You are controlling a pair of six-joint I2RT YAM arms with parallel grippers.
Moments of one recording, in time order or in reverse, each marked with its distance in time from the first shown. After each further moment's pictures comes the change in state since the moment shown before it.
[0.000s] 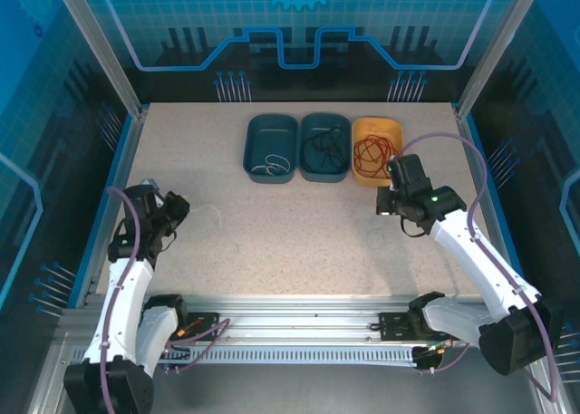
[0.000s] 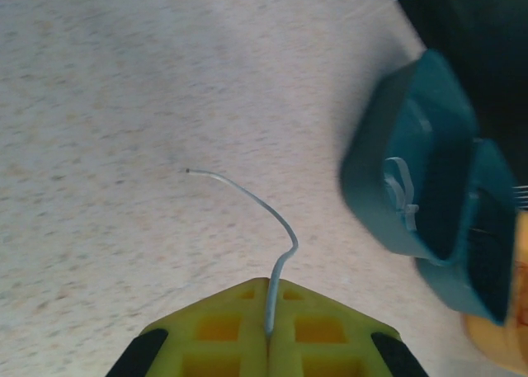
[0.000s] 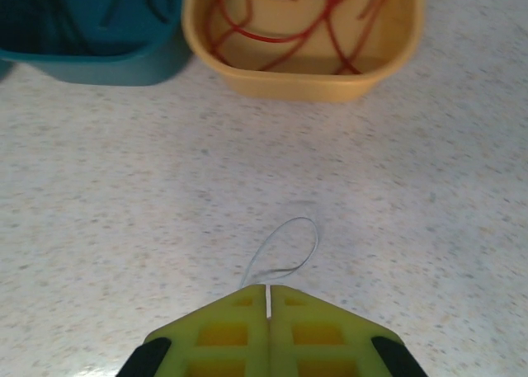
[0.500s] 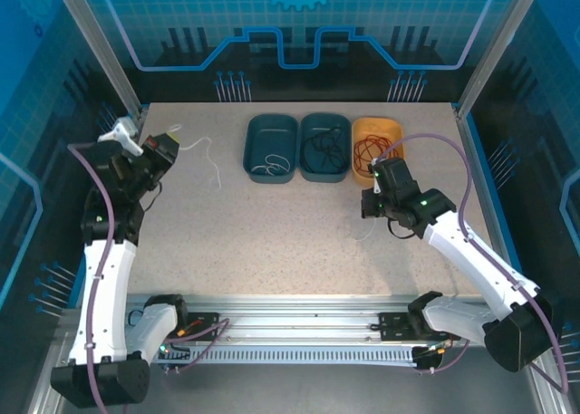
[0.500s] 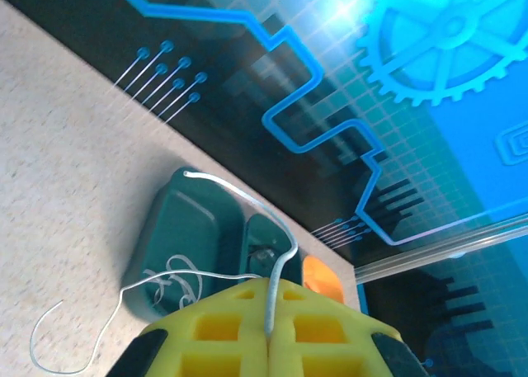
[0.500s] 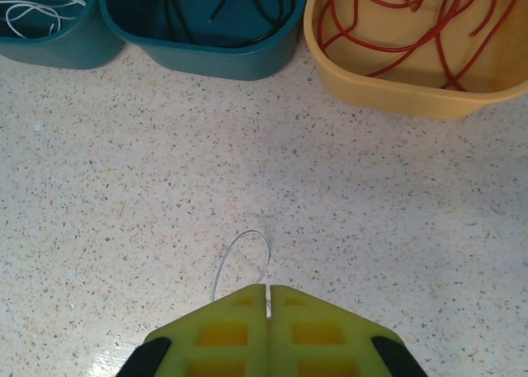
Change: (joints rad) left arm -0.021 0.140 0.447 0.120 0.132 -0.053; right arm 0.110 0.019 -0.015 0.074 -0.051 0.010
